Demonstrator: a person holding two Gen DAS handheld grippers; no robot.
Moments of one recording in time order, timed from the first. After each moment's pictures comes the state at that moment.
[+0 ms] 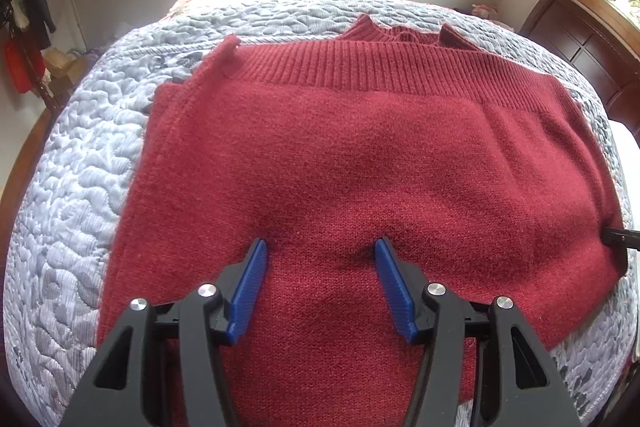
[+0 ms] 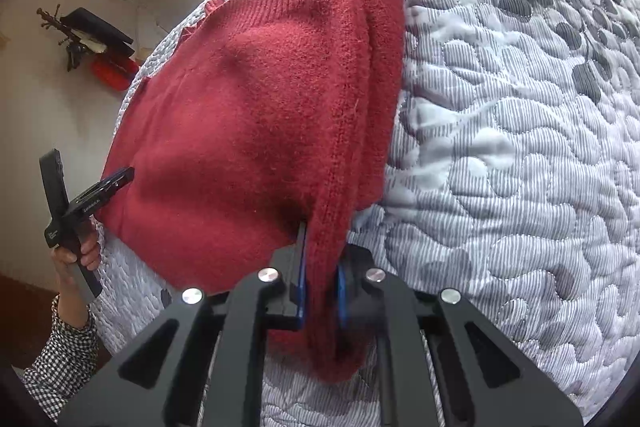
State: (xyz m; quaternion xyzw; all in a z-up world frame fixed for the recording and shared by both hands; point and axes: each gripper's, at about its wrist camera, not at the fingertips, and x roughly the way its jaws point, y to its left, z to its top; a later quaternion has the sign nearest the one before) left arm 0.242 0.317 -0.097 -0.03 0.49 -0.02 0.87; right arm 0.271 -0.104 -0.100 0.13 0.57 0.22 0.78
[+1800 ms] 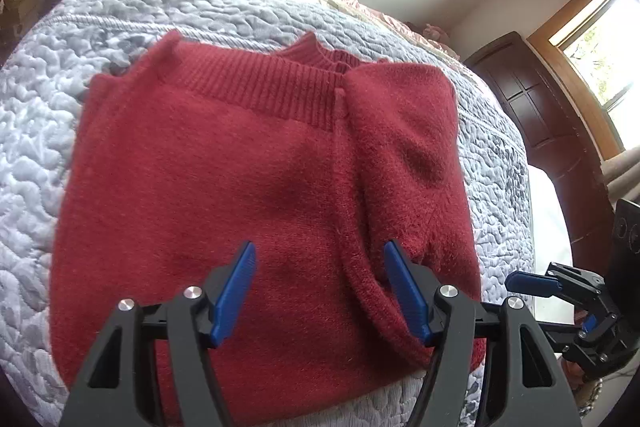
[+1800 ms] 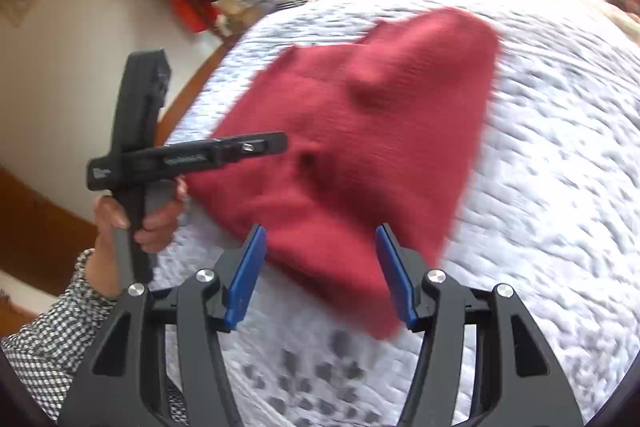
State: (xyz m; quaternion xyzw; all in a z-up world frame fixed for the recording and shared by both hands) left arm 0.269 0.327 -0.072 -0.19 0.51 -0.14 0.83; right arm 0.247 0.068 -0.011 0.02 0.53 0.34 0.78
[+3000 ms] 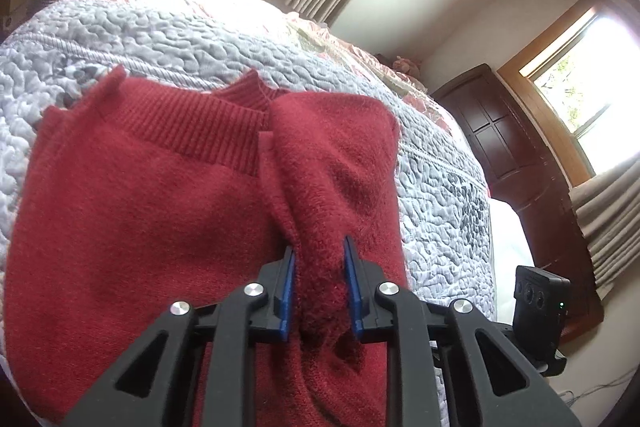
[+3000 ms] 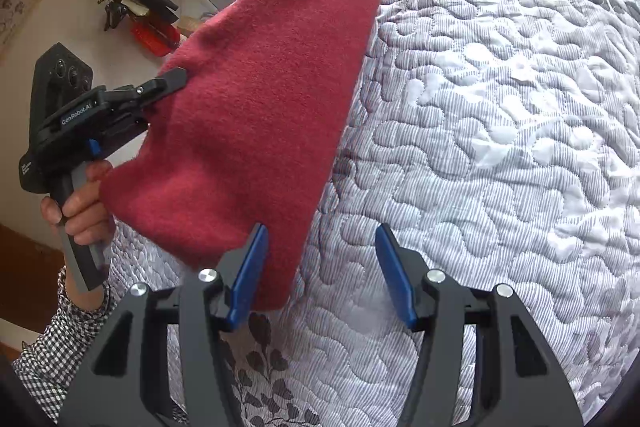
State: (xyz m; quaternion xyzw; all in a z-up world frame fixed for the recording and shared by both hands) left arm 0.278 0.304 -0.044 -0.24 0.44 -0.17 0.85; right arm 0.249 -0.009 -0.068 0.09 0.56 0.30 0.77
